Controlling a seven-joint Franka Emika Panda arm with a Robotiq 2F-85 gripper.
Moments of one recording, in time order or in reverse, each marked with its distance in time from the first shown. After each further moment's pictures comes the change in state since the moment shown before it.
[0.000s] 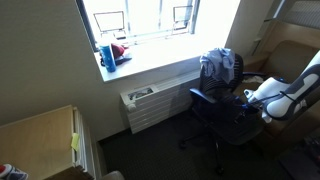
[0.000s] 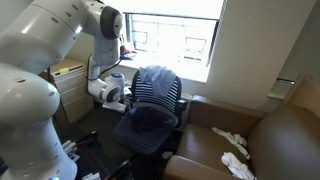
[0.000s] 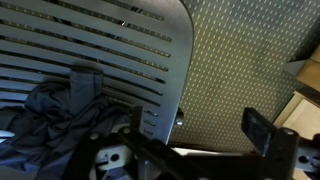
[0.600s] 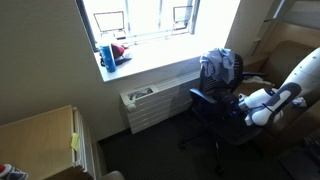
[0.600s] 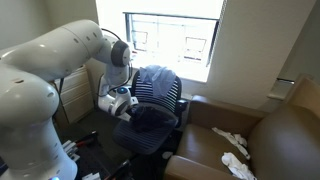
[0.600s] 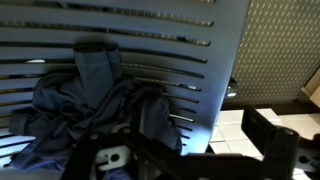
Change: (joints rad) arm -0.023 0.345 -0.035 0.320 -0.093 0.233 0.194
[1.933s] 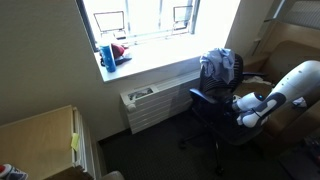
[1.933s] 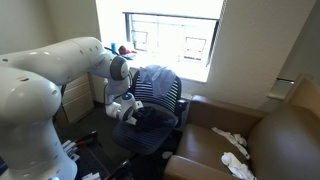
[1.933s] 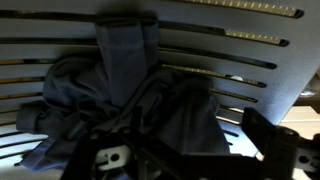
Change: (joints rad) arm 0.077 0.211 -0.112 0.312 -0.018 -0.043 0.067
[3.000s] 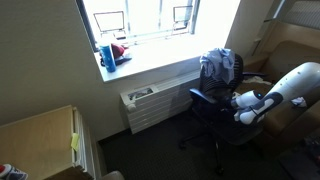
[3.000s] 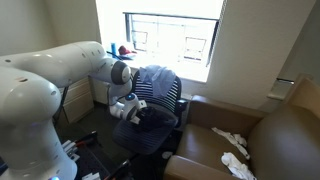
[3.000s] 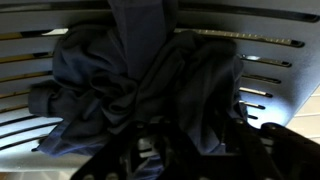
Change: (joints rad) arm -0.020 0.052 -0.009 0.111 0.003 0.012 0.048
